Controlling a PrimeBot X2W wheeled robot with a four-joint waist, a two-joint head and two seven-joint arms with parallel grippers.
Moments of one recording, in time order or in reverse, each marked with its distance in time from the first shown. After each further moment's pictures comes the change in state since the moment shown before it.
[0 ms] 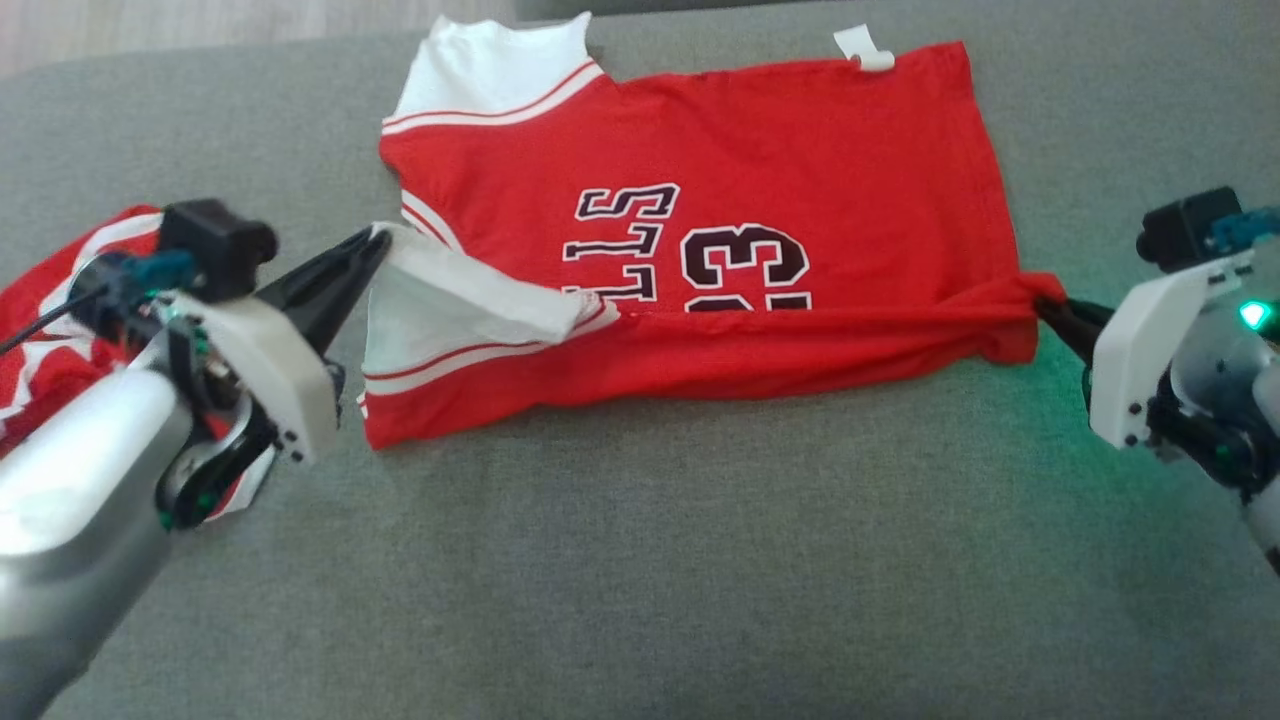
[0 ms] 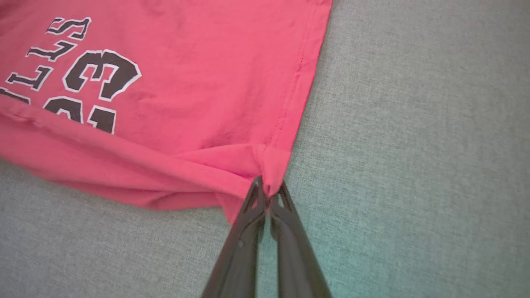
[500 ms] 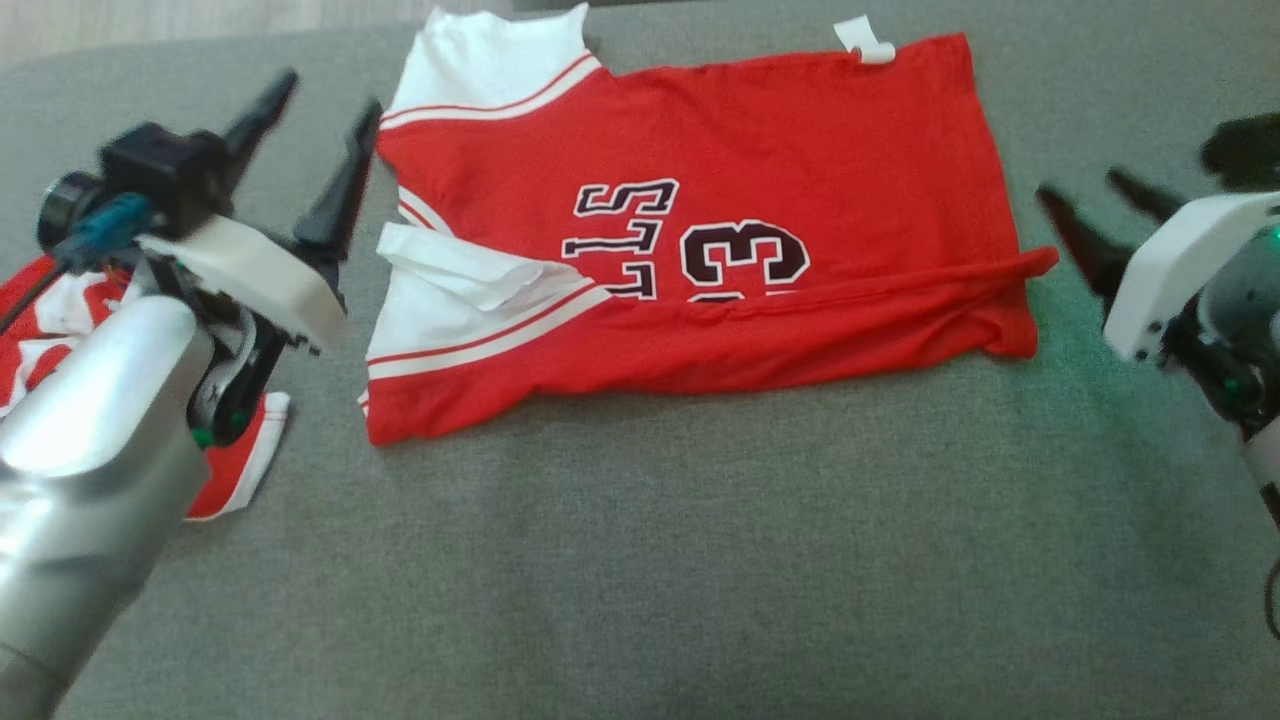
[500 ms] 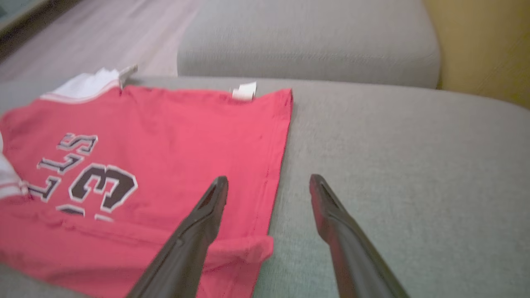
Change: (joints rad) left arm -0.123 -0.141 0.030 0.212 0.049 0.092 -0.270; right arm -0.112 0.066 -0.071 0.114 -0.039 0.000 -0.197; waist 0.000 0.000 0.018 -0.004
